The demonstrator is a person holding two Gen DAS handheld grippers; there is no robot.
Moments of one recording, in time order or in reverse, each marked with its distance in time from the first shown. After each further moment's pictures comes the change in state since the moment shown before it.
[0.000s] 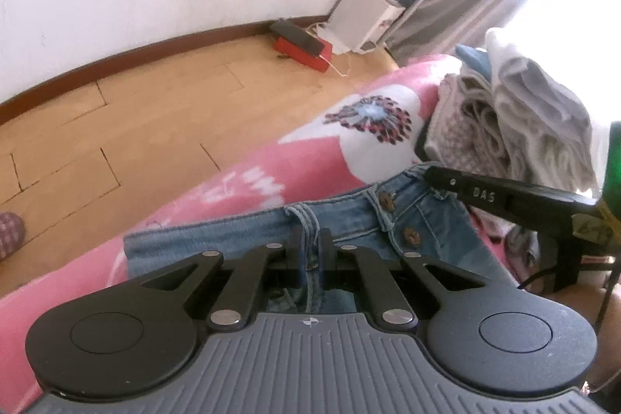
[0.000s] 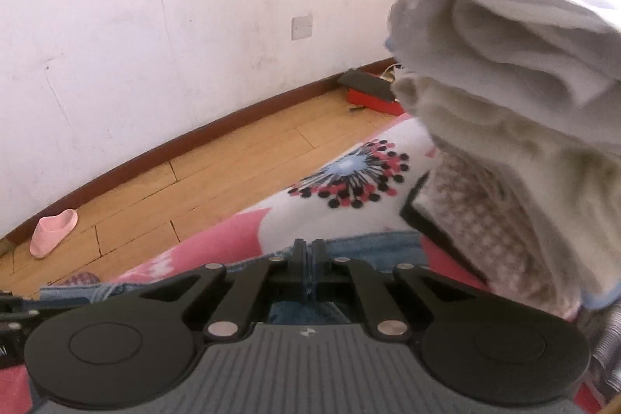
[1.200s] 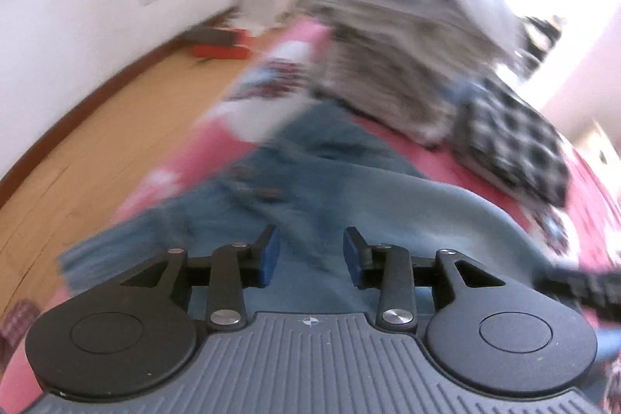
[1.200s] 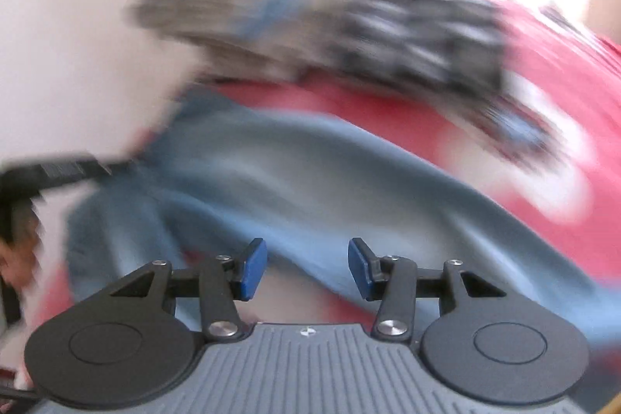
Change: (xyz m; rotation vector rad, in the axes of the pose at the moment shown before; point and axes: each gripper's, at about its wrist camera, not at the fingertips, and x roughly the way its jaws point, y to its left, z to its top) left arm -0.017 -0.117 -0.057 0.444 0.094 -0.098; right arm -0.281 -0.130 -0.268 0.655 0.097 -0.208
